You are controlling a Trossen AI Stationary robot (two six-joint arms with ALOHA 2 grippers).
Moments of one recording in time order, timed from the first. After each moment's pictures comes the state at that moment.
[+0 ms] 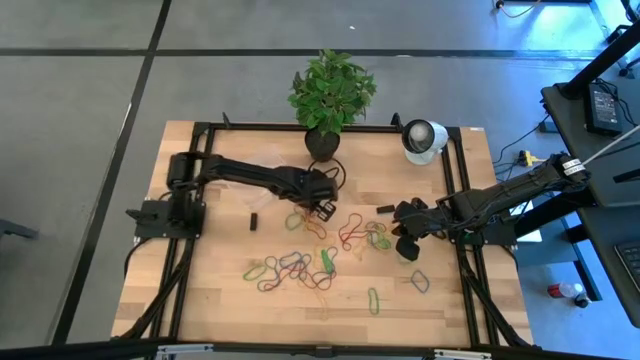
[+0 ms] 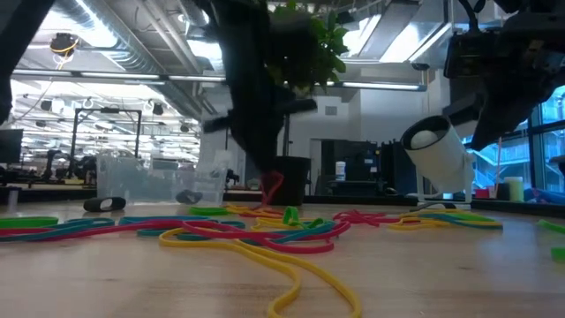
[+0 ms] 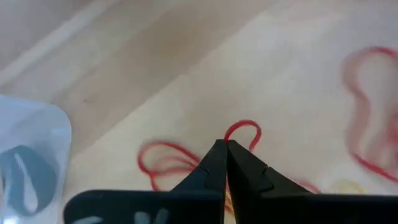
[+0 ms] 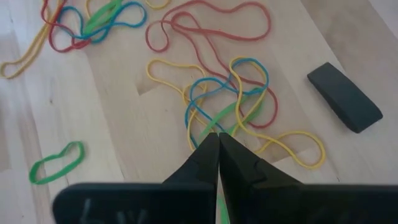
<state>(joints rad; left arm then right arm) 0.06 1.91 1.42 -0.77 -0.25 -0.84 0.31 1.04 0.59 -0.54 0.17 0.72</state>
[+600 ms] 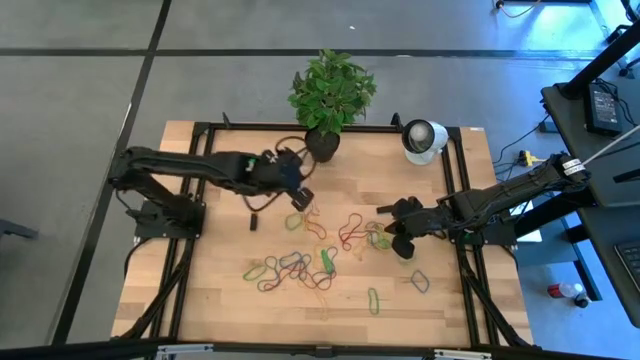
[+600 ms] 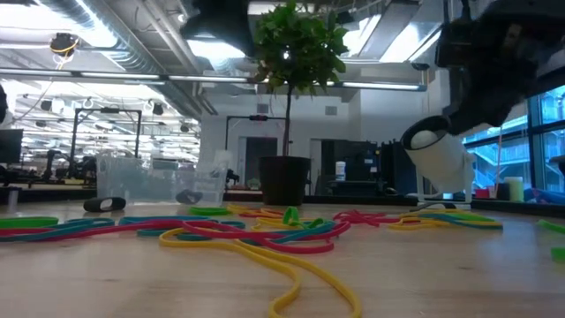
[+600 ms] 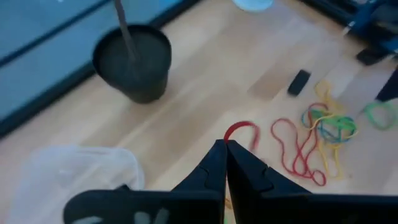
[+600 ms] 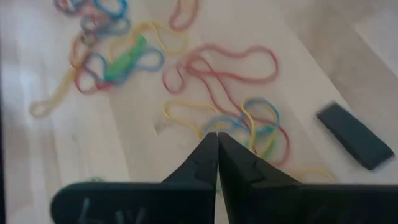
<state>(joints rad) -0.03 1.46 1.43 -0.87 -0.49 -0.68 0.31 1.04 0.59 -0.41 0.23 0.73</state>
